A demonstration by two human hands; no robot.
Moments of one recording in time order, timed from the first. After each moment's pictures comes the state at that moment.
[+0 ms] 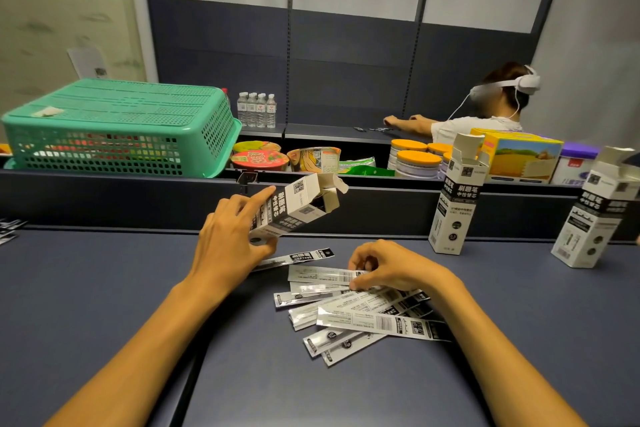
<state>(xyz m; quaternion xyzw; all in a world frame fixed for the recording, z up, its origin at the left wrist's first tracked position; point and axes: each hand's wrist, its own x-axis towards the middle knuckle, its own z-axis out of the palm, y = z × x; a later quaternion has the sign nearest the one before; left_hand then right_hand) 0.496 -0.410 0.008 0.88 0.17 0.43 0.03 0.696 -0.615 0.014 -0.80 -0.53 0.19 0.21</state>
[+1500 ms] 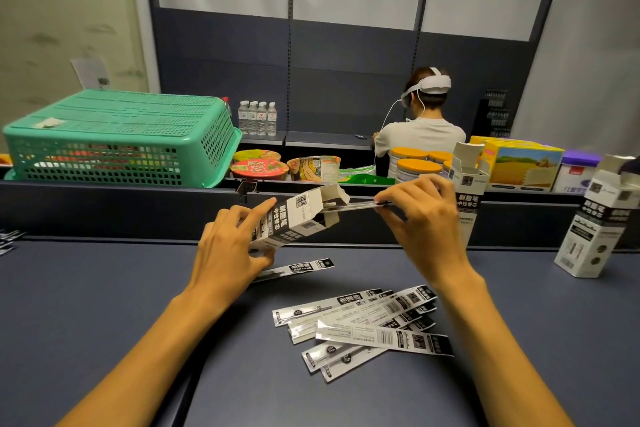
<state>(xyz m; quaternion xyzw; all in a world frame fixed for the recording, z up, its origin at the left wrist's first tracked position) 0.498 -0.409 0.008 0.88 0.18 0.43 -0.01 0.683 -0.631 0.067 -0.66 -0.50 -0.50 0.26</state>
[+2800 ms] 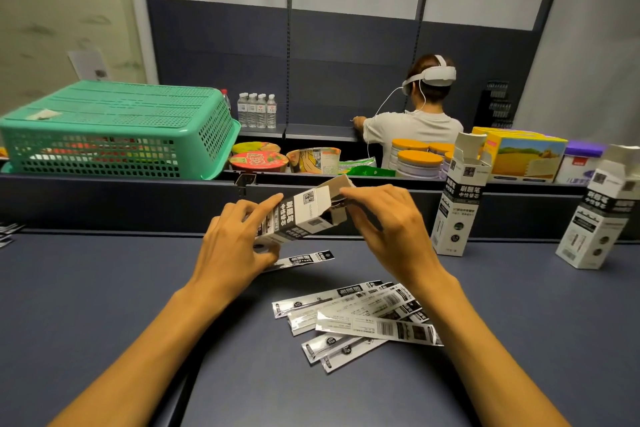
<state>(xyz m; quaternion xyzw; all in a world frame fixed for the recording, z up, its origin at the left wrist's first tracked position) 0.501 -0.413 0.006 0.90 0.16 0.41 0.00 0.666 -0.607 0.046 -0.62 -0.59 -0.41 0.32</state>
